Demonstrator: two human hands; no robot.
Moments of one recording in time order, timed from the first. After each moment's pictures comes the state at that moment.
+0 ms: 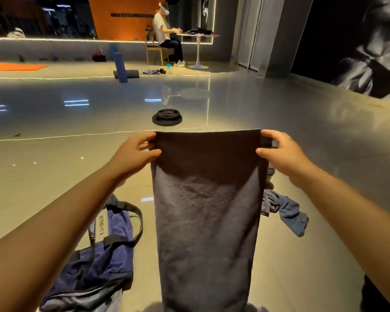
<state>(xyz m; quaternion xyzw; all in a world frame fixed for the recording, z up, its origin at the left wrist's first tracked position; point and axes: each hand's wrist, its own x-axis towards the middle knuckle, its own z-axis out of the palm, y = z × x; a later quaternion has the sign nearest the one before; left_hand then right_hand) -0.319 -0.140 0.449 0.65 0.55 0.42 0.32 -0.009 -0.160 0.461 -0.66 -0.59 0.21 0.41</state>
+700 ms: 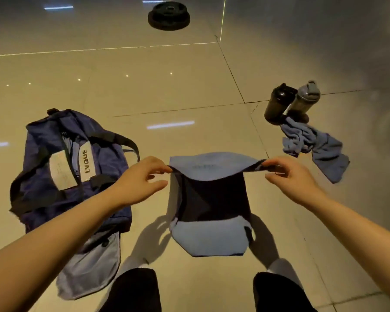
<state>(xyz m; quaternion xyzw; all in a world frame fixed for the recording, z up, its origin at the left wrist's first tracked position) -0.342 -0.110 0.179 0.74 0.55 0.13 0.37 0.011 -0.123 0.188 -0.66 -0.61 0.37 0.24</state>
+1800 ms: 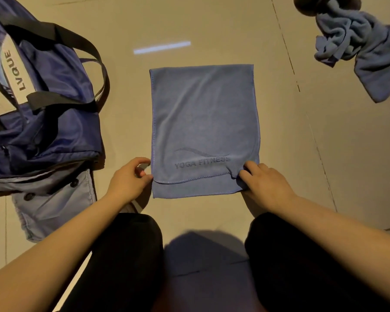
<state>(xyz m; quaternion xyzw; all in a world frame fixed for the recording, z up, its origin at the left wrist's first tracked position) -0.335 -0.203 -0.036 0.54 0.74 0.06 0.41 0.001 -0.218 -0.037 -0.51 -0.84 0.13 -0.18</state>
